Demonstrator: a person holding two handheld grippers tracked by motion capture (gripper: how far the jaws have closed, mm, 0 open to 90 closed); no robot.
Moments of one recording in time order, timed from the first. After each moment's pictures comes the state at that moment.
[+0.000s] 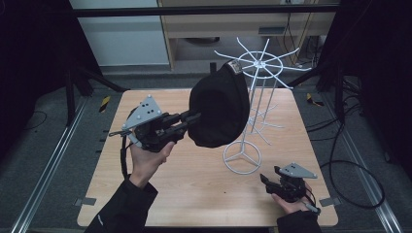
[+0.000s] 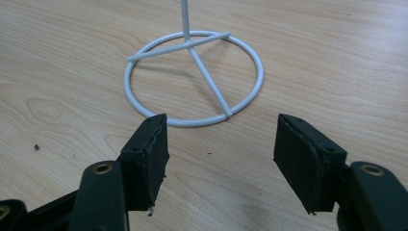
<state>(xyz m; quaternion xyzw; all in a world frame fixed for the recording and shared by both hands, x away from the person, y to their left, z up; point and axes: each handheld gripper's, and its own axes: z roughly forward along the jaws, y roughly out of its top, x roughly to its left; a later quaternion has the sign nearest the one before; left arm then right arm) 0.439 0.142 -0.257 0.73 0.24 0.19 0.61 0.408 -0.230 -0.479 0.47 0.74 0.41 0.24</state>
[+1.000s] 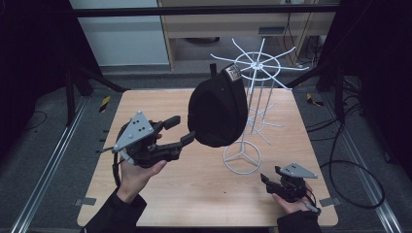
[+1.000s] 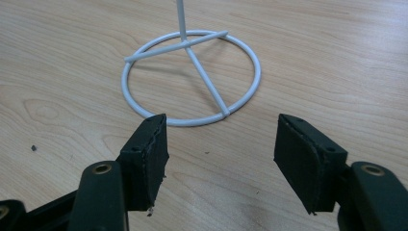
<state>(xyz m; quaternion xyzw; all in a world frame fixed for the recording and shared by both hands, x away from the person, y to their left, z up) 0.415 0.165 -0.275 0.72 0.25 0.22 0.61 0.408 -0.231 -0.479 0.48 0.74 0.41 0.24</state>
